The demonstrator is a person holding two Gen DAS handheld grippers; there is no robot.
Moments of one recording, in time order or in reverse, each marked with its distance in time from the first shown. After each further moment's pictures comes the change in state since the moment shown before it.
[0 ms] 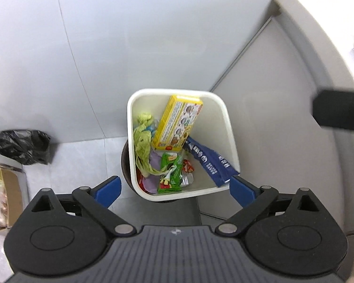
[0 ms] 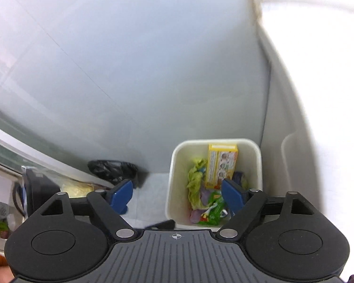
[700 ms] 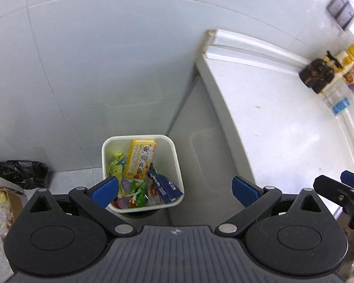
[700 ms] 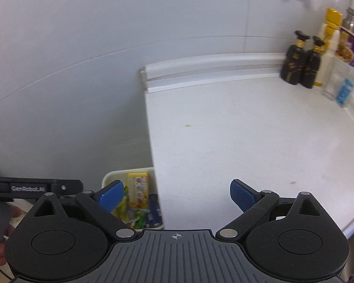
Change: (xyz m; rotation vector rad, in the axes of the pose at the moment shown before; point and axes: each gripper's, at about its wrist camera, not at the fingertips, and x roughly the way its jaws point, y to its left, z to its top) left arm -0.127 -0.089 0.018 0.059 -0.119 -0.039; right arm -0.172 -0.040 -0.033 0.099 -0.214 -0.366
